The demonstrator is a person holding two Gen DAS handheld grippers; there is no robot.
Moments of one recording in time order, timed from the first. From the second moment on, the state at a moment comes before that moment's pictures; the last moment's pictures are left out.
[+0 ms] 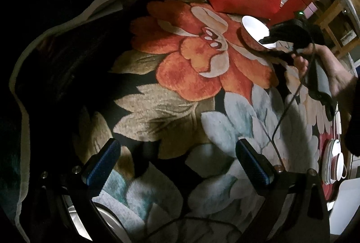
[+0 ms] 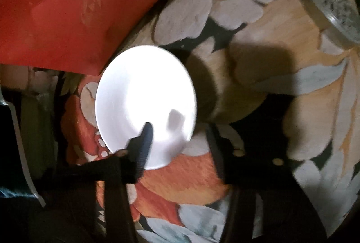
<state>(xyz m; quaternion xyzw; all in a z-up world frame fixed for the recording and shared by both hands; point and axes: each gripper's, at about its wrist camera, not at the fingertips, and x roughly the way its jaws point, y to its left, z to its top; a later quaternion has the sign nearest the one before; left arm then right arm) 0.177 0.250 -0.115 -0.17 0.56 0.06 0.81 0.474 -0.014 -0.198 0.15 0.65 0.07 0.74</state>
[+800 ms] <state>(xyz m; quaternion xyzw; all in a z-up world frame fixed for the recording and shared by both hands) 0.191 0.227 -0.163 -0.22 0.60 0.04 0.77 0.267 0.015 -0.198 -0.06 0.71 0.30 0.64</state>
